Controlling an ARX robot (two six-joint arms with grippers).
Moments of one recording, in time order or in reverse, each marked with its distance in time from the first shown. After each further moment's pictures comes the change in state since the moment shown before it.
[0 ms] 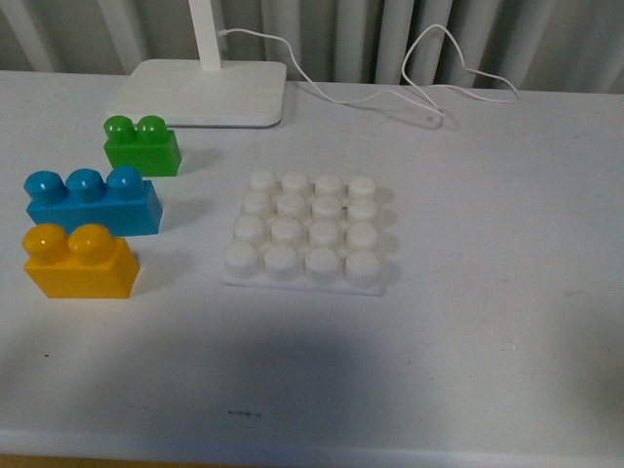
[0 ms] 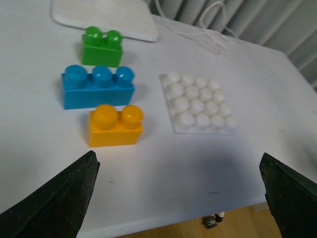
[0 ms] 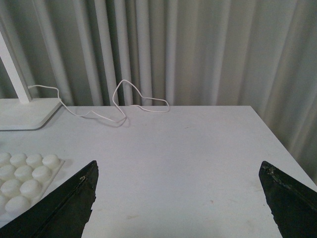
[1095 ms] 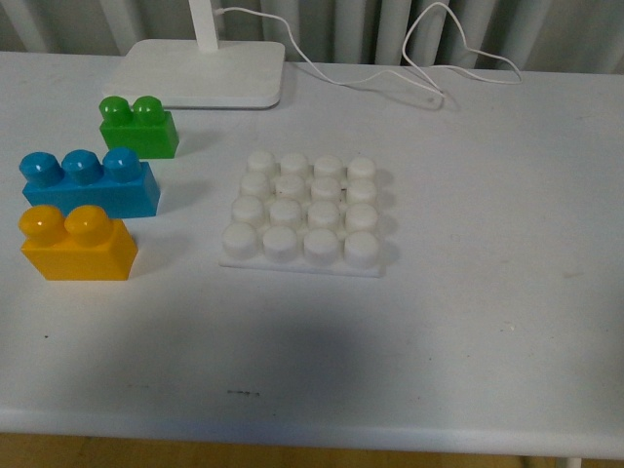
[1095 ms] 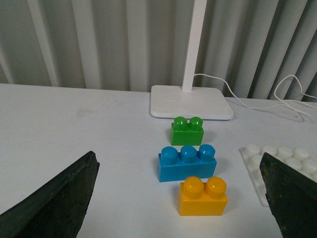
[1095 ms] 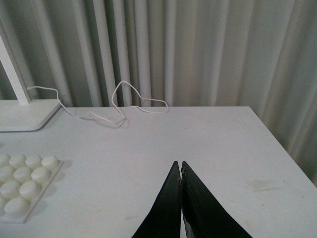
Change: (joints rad) left arm -0.118 -0.438 -0.119 0.040 -0.463 0.160; right arm -0.002 0.003 0.000 0.005 0.000 0.000
